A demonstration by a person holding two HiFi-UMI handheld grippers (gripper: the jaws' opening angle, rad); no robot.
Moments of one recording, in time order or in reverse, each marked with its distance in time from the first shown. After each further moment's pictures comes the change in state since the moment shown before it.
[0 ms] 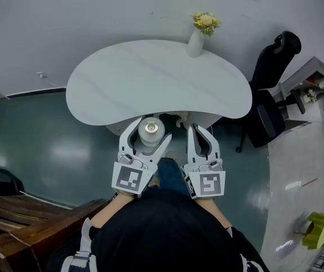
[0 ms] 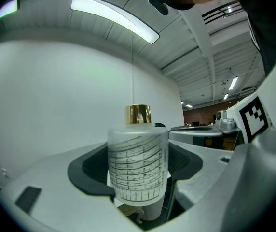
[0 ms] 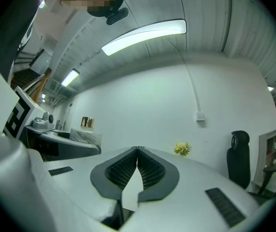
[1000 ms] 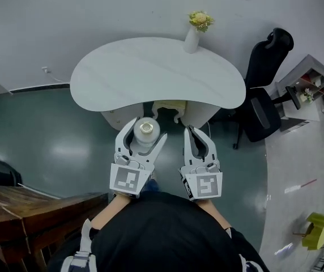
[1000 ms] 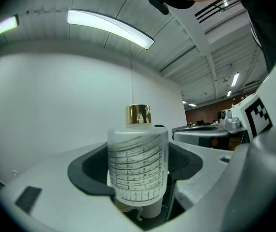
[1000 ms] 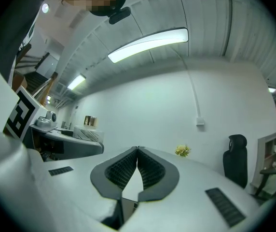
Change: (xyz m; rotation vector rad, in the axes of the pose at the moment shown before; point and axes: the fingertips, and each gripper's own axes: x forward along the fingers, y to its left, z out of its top) left arm -0.073 -0.056 0.017 0.033 -0.017 0.067; right arm -0.089 0.026 0.028 -0.010 -0.022 0.042
